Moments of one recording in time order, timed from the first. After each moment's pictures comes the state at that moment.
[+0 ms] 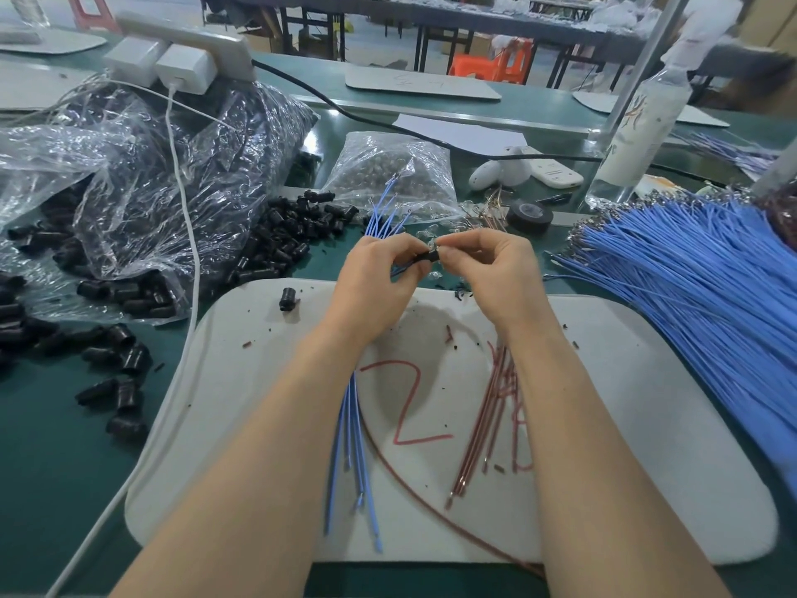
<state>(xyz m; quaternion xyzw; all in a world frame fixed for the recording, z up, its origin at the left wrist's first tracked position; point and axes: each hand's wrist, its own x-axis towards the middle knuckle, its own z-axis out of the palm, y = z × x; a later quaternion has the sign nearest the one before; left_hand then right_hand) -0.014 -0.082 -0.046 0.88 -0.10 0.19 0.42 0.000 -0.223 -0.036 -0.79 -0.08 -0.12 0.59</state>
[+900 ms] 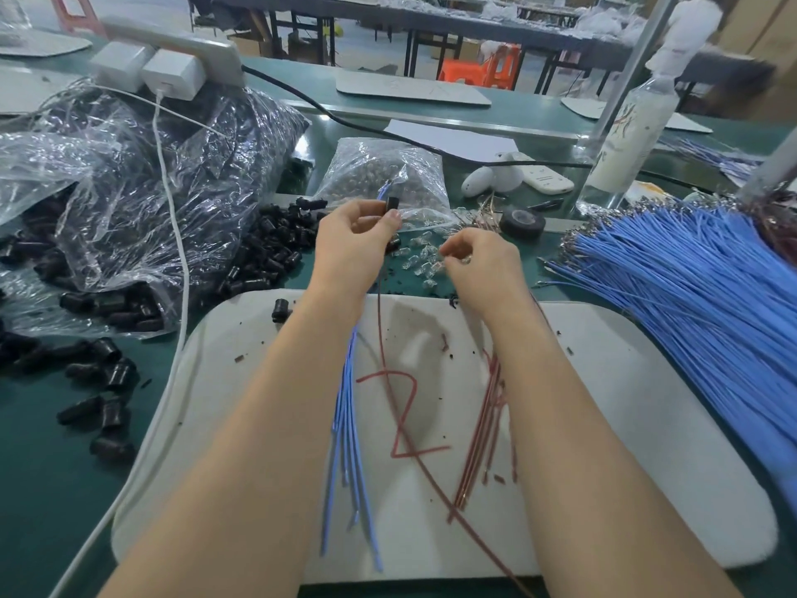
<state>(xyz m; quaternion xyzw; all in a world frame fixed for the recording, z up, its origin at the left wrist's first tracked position) 0.006 -0.078 -0.020 0.69 0.07 0.13 0.71 0.026 -0.219 -0.030 -0.94 -0.02 -0.11 0.32</state>
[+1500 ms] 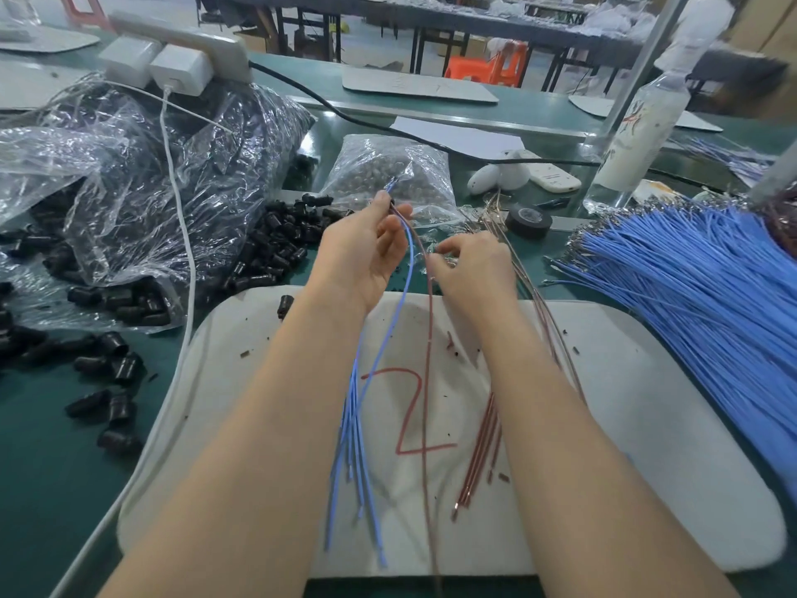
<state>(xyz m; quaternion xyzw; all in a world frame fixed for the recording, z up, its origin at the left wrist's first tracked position) 0.006 -0.081 -0.009 0.37 0.14 0.00 0.92 0.032 -0.207 -0.044 -0.96 -0.01 -0.12 0.24</state>
